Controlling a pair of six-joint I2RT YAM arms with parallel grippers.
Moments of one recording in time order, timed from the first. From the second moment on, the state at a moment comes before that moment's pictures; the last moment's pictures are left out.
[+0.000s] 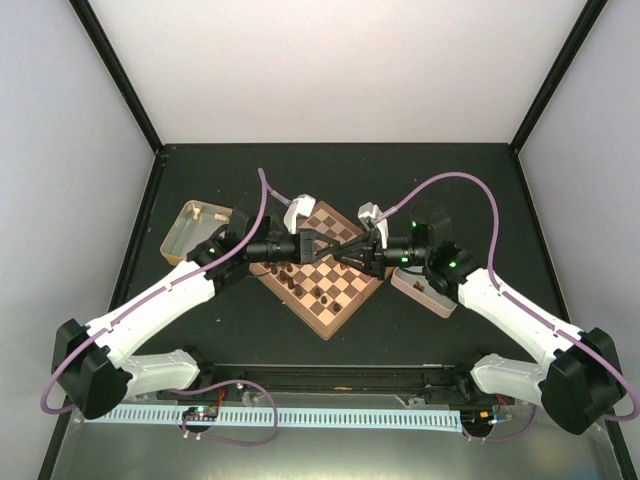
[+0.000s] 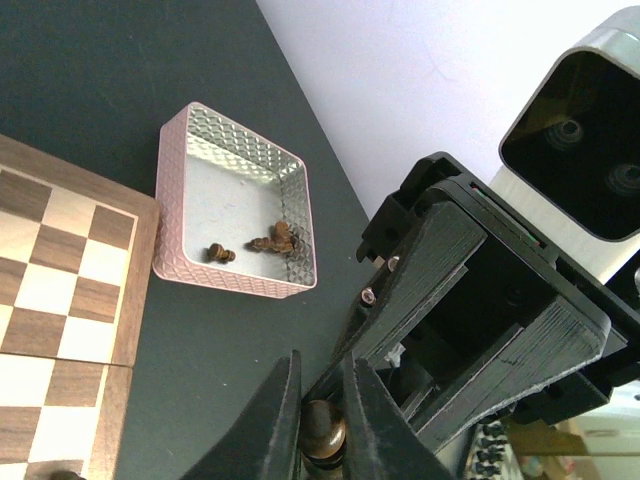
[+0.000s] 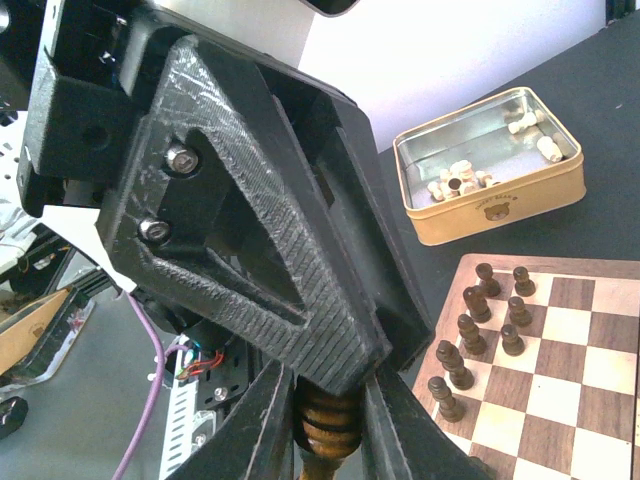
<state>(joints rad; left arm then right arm) -0.69 1.17 0.94 -0.19 0.56 -0.73 0.59 1.15 0.79 0.02 -0.87 0.20</state>
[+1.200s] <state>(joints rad) -0.64 1.11 0.90 0.05 0.50 -1.06 0.66 1.10 0.49 0.84 -0.56 1.20</state>
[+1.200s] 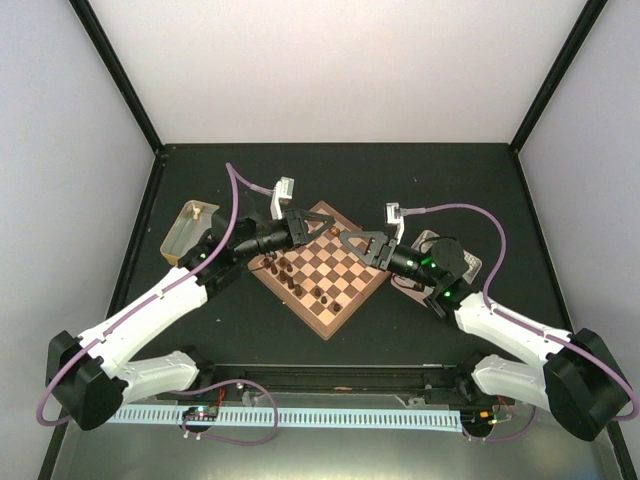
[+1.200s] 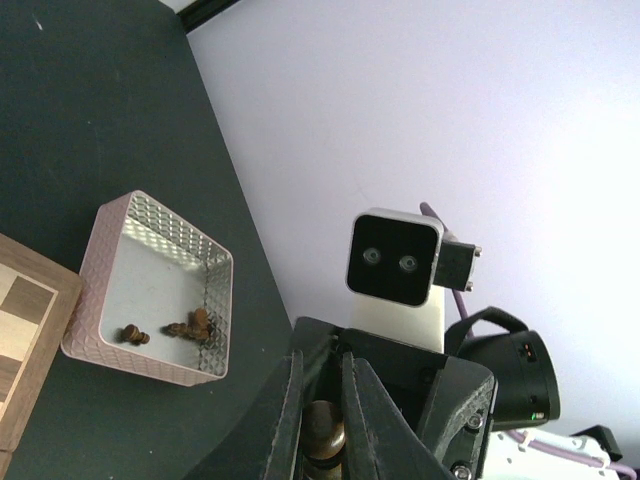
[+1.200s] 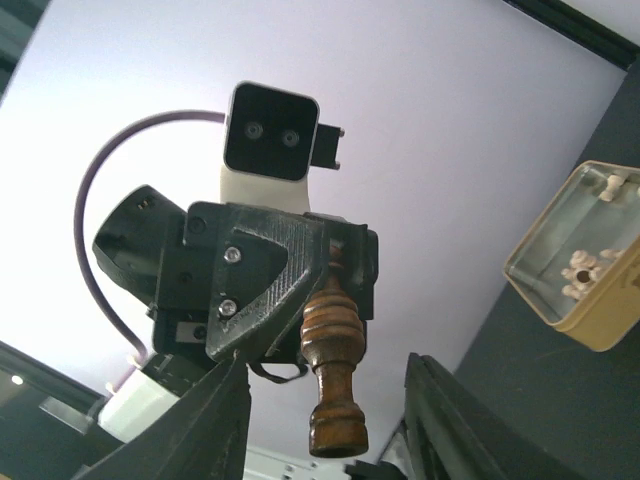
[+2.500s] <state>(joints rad) -0.64 0.86 0.87 -0.19 0.18 -0.65 0.72 1.04 0.79 -0.23 -0.36 0.91</state>
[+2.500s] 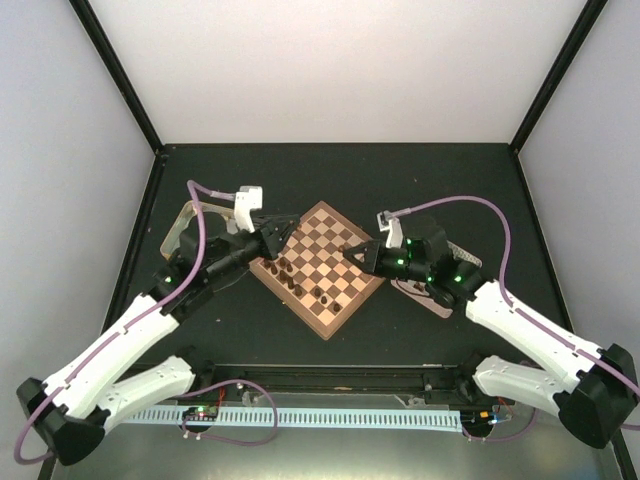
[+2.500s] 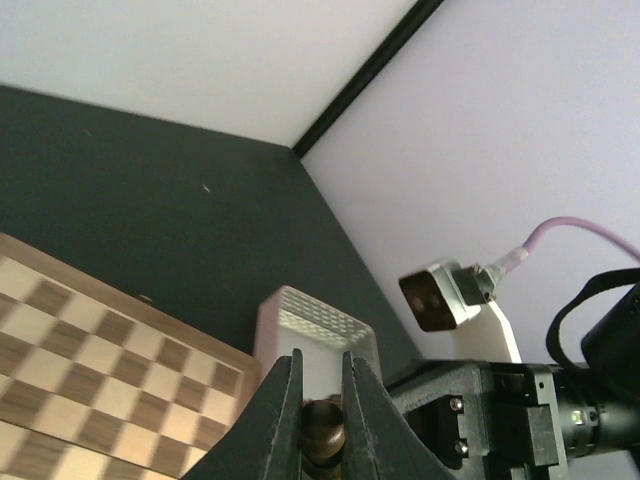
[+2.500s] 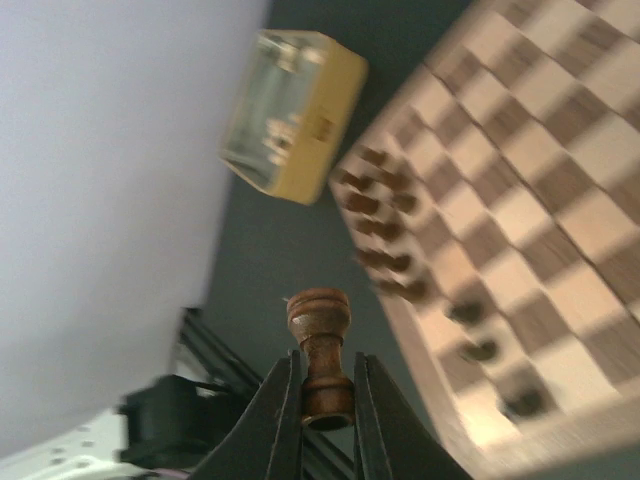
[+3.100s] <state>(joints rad) -0.64 0.59 0.87 -0.38 -0.01 -0.29 1.04 1.44 1.13 -0.80 0.01 0.73</state>
